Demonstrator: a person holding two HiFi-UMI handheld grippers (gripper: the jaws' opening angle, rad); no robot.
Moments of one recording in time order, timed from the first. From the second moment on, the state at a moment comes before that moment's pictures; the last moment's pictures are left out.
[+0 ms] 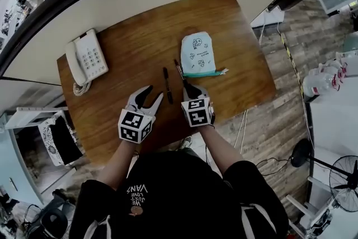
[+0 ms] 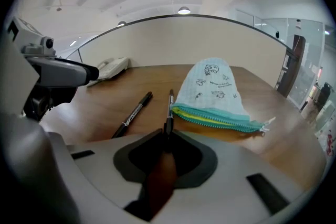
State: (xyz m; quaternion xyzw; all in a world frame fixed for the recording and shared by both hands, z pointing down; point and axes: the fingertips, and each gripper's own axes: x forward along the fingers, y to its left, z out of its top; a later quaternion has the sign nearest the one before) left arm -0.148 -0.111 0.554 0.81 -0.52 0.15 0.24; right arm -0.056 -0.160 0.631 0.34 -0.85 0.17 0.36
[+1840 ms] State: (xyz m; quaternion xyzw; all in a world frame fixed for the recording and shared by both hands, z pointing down) left arm -0.034 -0.202 0.635 0.84 -0.36 0.41 0.01; right arm 0.069 -0.068 0.592 0.44 -0.81 0.26 0.29
